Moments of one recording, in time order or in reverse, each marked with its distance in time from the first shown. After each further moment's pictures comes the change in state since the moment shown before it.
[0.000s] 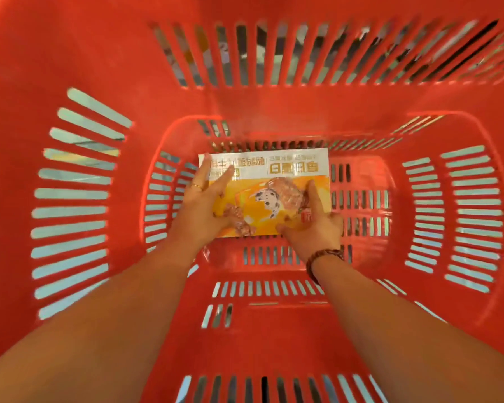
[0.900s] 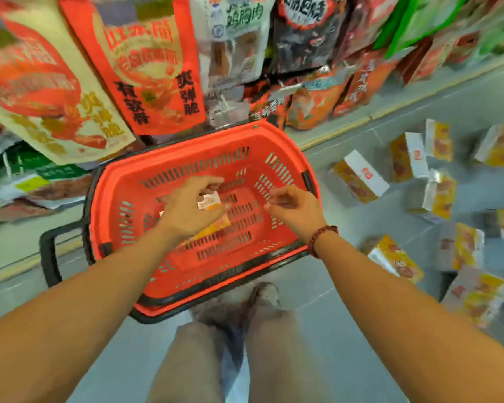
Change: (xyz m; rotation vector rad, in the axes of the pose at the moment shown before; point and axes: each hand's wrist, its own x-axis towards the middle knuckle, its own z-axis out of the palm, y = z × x) left_hand -0.180 0.375 -0.202 -0.125 -0.160 0.372; right_hand -0.324 -0.069 -0.344 0.479 0.172 -0.191
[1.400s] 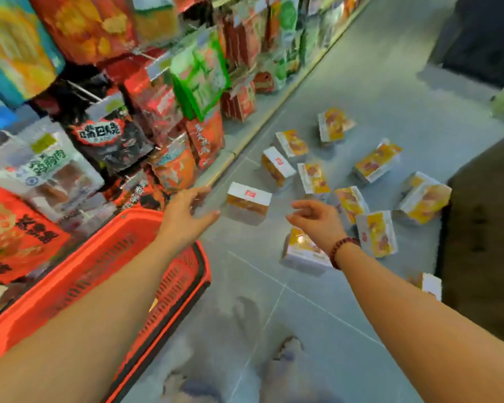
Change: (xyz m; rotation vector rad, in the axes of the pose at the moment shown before) left_hand 0.013 0.275 0.162 0.067 -0.199 0.371; right_hand -0.186 0.067 -0.296 0.323 0.583 0.114
